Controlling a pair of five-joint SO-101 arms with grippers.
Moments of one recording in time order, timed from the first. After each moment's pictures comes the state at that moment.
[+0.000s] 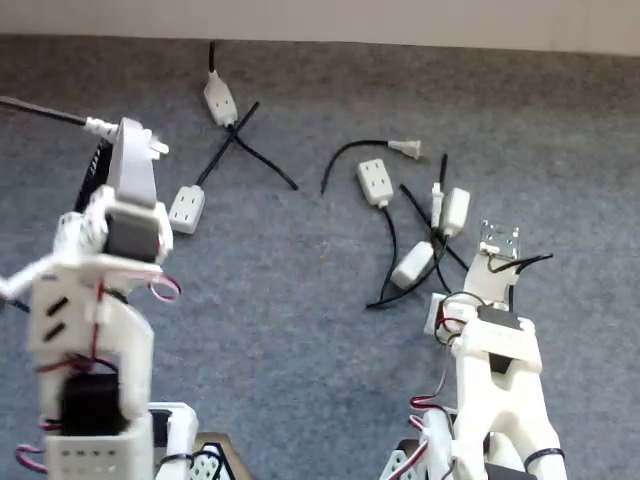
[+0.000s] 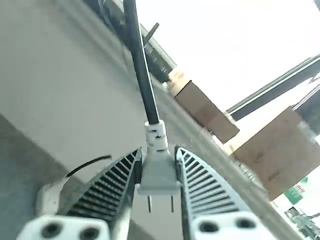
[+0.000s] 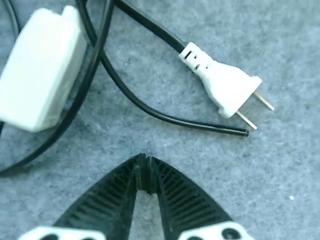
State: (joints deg) left arm -7.4 -82.6 57.9 22.0 46.5; right arm 10.5 -34.7 72.1 37.1 0.5
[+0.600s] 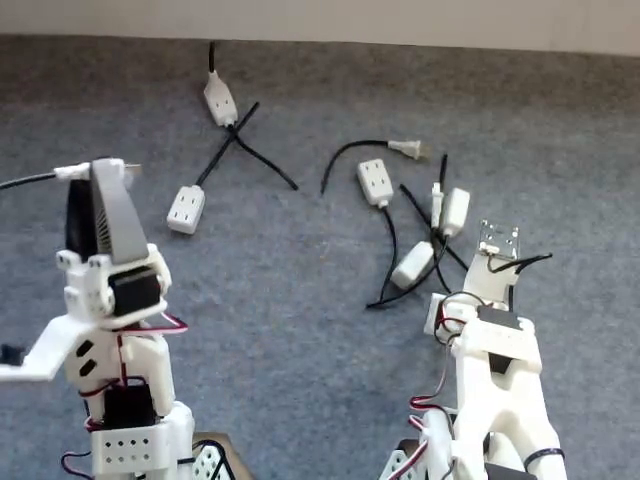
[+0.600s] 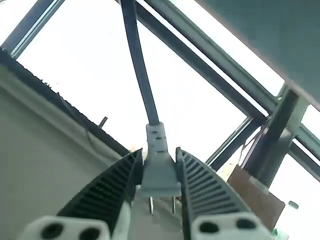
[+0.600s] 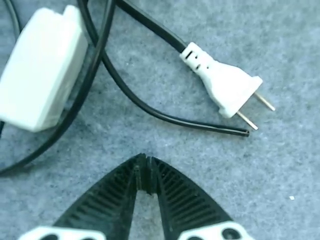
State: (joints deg) left arm -12.1 -103.6 96.1 -22.2 46.5; right arm 10.4 -34.7 72.1 37.1 0.5
